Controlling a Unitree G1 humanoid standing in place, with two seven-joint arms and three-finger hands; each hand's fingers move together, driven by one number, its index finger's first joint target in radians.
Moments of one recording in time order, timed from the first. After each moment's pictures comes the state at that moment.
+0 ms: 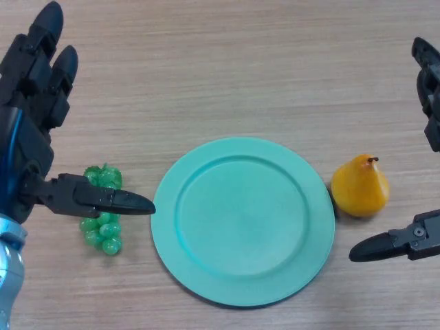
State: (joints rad) left arm -0.08 0.28 0.19 -0.62 -0.25 0.36 -0.13; right arm 0.05 -0.23 -0.14 -0.68 0.07 0.29 0.25
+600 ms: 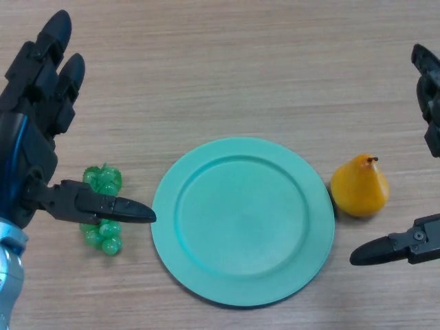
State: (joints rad) left arm -0.05 0.27 0.19 -0.62 -0.25 0.33 -0.15; right arm 0.05 -0.23 -0.14 -0.63 0.07 0.26 0.26
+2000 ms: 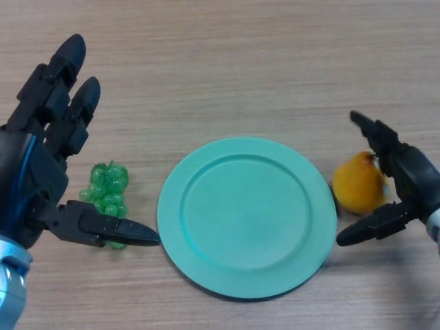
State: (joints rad) left arm 0.00 0.26 0.19 -0.67 -0.31 0.40 -0.18; right arm -0.51 -0.35 -0.05 0.96 -0.10 -0.50 0.30
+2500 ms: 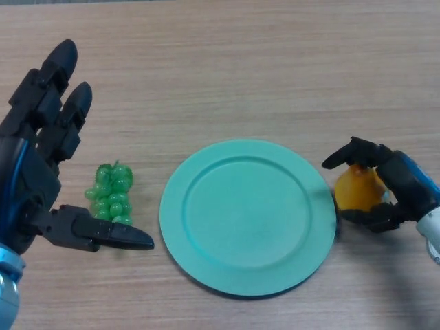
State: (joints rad) left arm 0.03 0.26 0.21 -0.68 -0.31 0.42 -0.18; right arm -0.56 -0.39 0.01 1.09 -0.51 -0.67 -0.01
